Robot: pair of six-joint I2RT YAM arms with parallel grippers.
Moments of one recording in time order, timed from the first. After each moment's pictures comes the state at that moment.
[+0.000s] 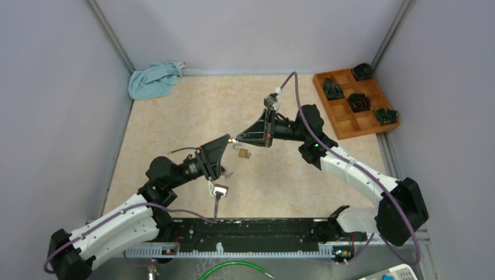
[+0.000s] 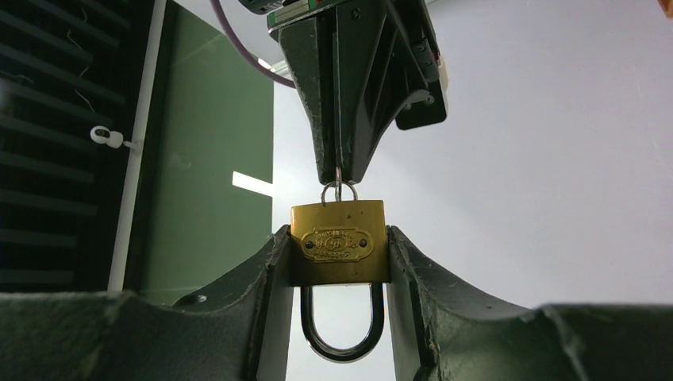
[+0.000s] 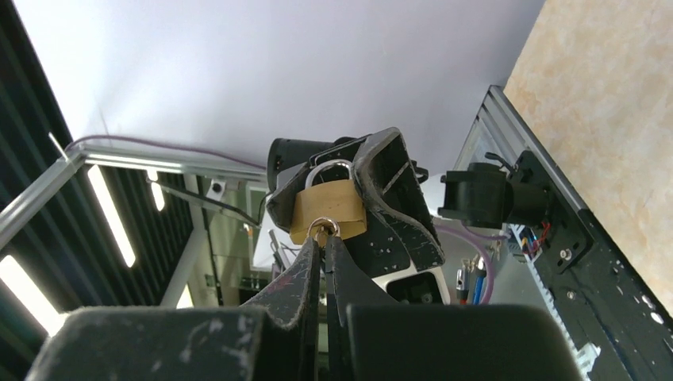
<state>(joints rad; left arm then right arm) -0.83 0.70 0.43 0.50 0.39 2.03 0.65 1.22 0.87 0.45 -0.81 1.47</state>
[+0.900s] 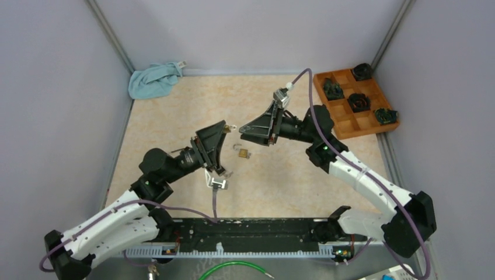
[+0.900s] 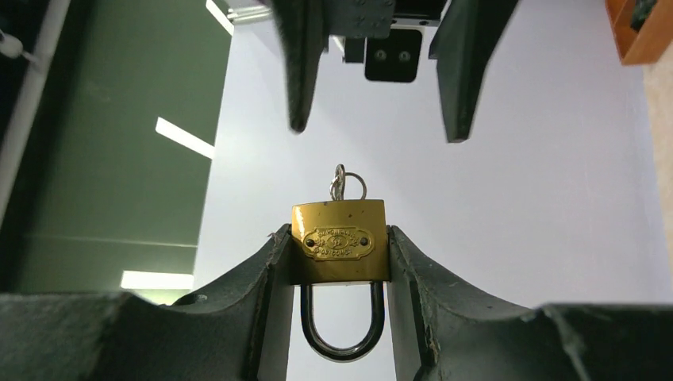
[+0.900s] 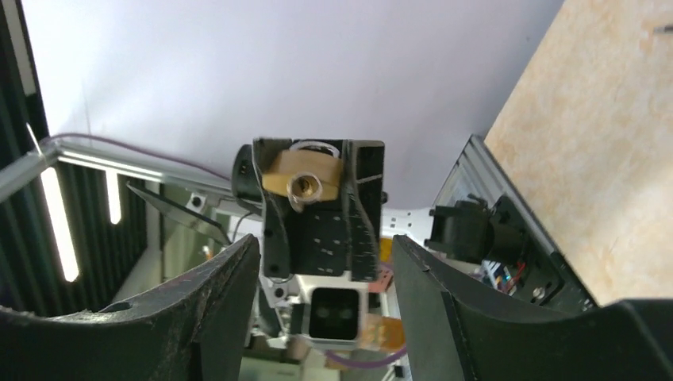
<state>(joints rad) -0.84 0.71 0.56 0.39 0.28 1.80 0.64 1.16 0.90 0.35 -0.72 1.39</state>
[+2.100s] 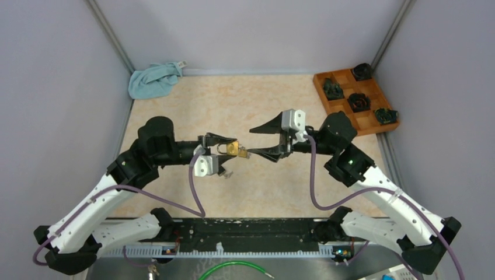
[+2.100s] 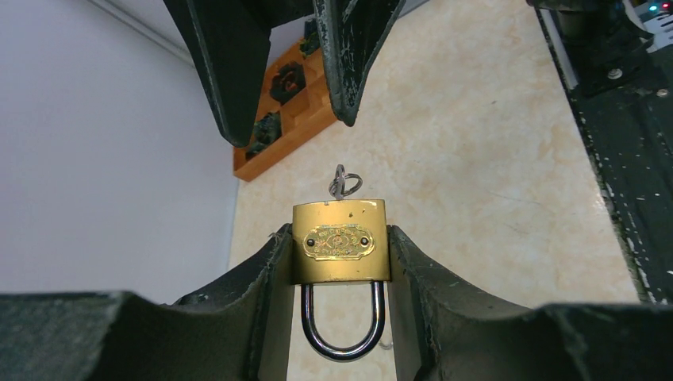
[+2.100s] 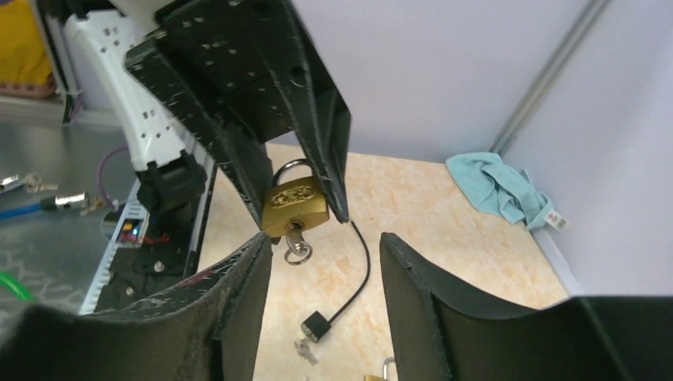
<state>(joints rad) -0.84 0.89 1.16 -0.47 0.56 0.82 0.77 0.91 1.01 0.06 -0.69 -0.15</state>
